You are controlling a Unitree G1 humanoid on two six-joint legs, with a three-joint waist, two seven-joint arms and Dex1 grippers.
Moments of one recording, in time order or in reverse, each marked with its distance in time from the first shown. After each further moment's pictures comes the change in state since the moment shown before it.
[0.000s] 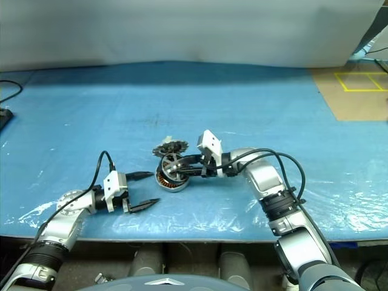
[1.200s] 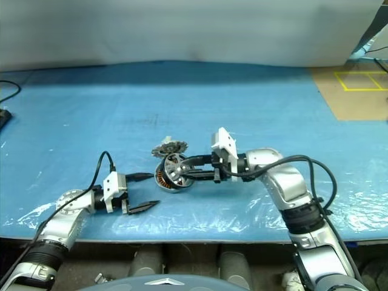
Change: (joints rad) left arm -0.009 0.006 -0.002 0.030 -0.009 -0.033 -0.044; right arm 0.068 -0.098 -0.064 -0.255 0.161 0.140 0.000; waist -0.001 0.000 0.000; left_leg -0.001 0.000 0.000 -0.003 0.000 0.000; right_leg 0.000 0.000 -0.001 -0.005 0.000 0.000
